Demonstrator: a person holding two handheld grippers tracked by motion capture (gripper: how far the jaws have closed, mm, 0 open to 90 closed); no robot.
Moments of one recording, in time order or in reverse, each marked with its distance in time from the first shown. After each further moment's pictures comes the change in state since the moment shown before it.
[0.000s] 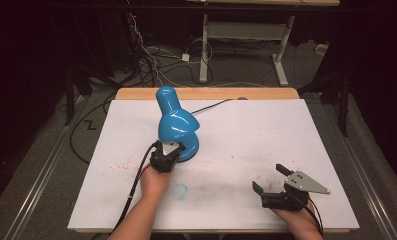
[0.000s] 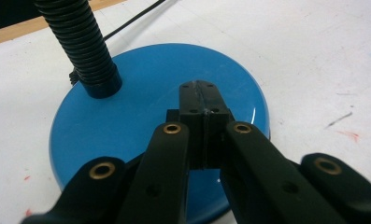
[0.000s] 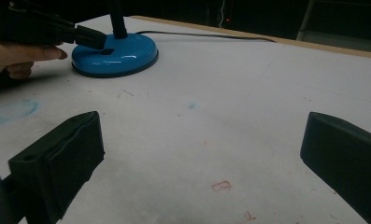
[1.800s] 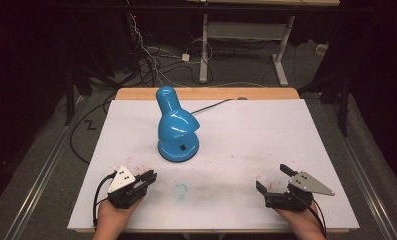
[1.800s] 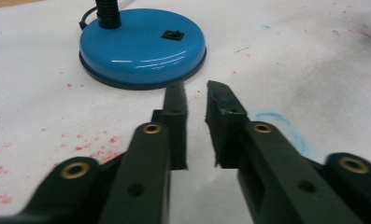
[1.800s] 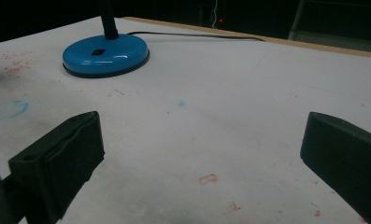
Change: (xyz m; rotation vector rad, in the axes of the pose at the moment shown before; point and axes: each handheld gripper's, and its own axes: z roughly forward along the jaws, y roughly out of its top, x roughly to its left) left arm 0.027 -0.070 -0.116 -0.080 -0.208 -0.042; right arm -0.005 -0.002 -0.006 -0.008 -0.025 0.011
